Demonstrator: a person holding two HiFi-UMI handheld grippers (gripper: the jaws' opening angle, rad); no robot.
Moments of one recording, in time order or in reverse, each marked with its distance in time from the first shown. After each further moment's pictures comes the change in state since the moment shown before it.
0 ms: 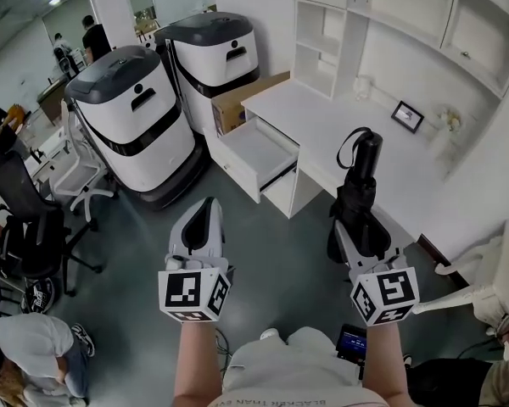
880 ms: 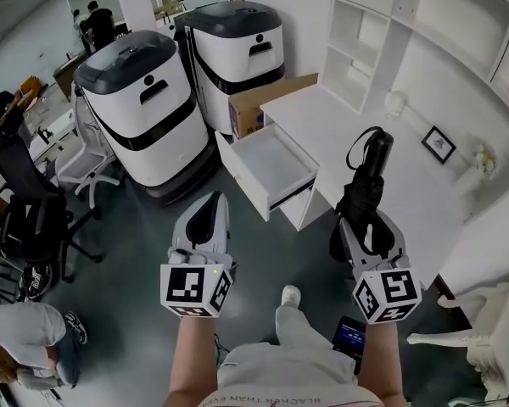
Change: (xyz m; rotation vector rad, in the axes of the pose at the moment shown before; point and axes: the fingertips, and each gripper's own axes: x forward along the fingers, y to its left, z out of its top) left arm 0.109 0.044 -0.032 0.018 0.027 0.064; right arm 0.140 -0.047 -0.013 0.029 0.022 0.082
